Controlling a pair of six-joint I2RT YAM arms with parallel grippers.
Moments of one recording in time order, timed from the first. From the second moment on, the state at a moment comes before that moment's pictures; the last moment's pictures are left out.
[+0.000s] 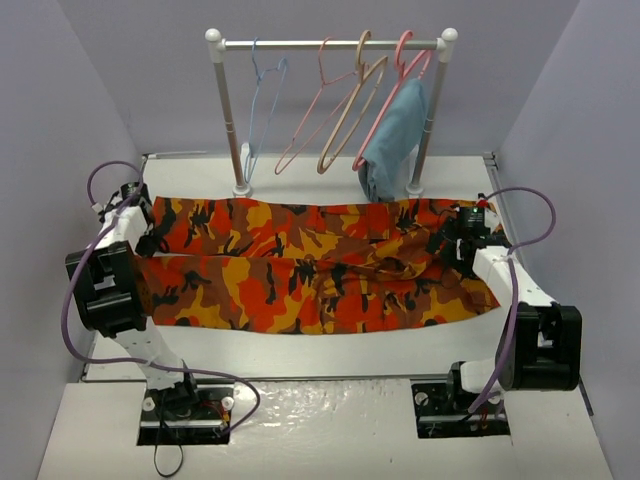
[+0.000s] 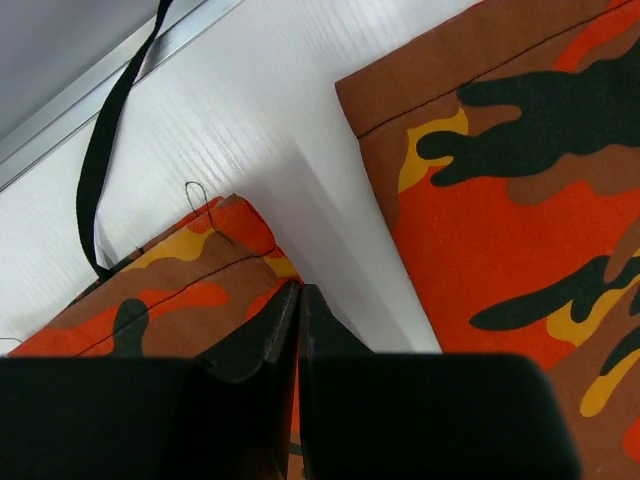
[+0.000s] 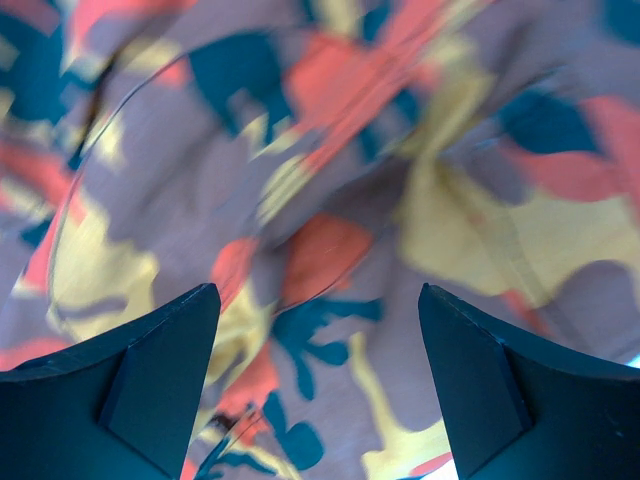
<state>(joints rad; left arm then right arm) 0.28 1.80 1.31 -0.67 -0.37 -0.66 -0.01 1.37 0.83 -0.44 0.14 0.56</state>
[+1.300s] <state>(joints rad) 0.07 1.58 0.89 -0.52 -0.13 -0.59 -0.36 1.43 0.68 -0.40 0.21 0.68</state>
